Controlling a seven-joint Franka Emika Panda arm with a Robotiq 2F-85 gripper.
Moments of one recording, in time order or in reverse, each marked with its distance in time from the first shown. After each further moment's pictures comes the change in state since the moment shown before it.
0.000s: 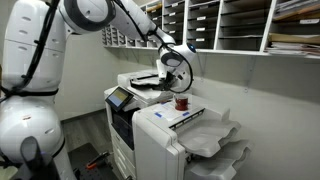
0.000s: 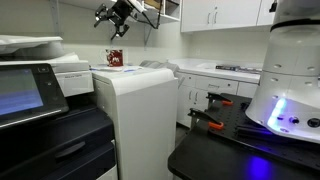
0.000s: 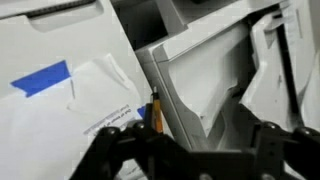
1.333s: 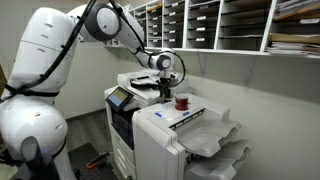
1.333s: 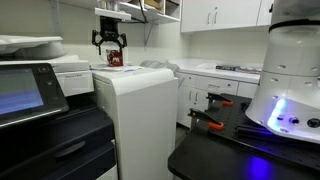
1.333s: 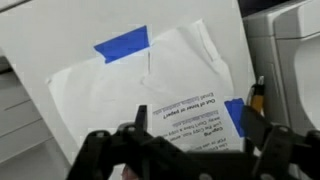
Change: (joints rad) arm 0.148 0.130 0.024 0.069 -0.740 0.141 0.504
